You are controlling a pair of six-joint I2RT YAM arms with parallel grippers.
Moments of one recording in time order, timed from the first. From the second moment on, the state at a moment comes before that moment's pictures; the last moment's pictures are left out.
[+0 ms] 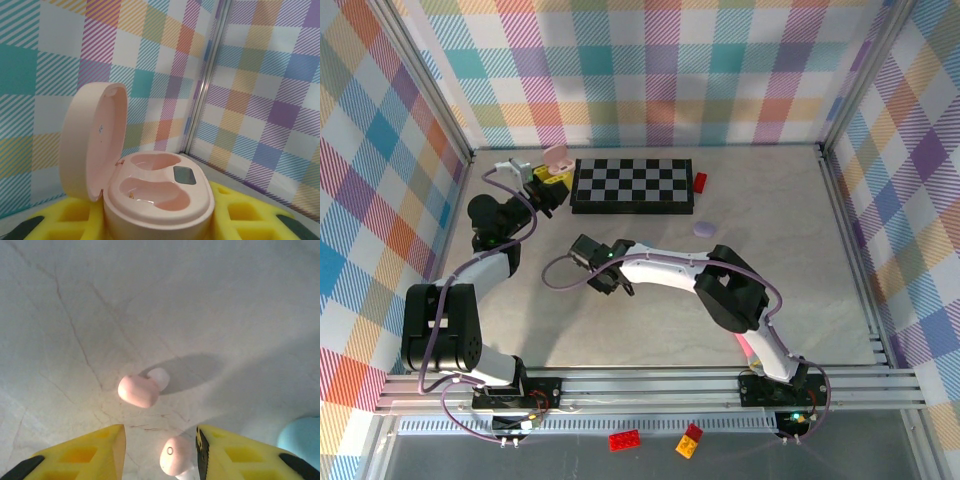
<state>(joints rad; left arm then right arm) 0.02 1.46 0.74 1.04 0.81 -0.42 1.07 2.18 1.69 -0.70 0.29 0.03</state>
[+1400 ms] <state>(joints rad) 0.02 1.46 0.74 1.04 0.83 -0.42 1.06 2.27 1.82 -0.92 0.32 0.17</state>
